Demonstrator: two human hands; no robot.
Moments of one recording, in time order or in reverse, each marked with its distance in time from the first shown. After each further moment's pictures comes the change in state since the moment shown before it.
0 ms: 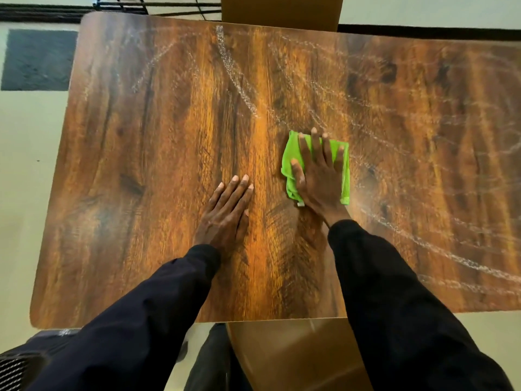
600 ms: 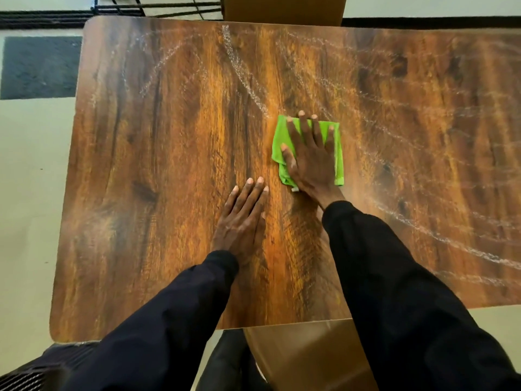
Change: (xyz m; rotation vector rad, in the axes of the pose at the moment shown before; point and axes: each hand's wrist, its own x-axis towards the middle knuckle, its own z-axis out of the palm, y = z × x) left_hand -0.002 0.001 -0.001 0.016 0.014 0.011; right_hand 0.039 -0.047 0.004 -0.011 -0.004 -0.054
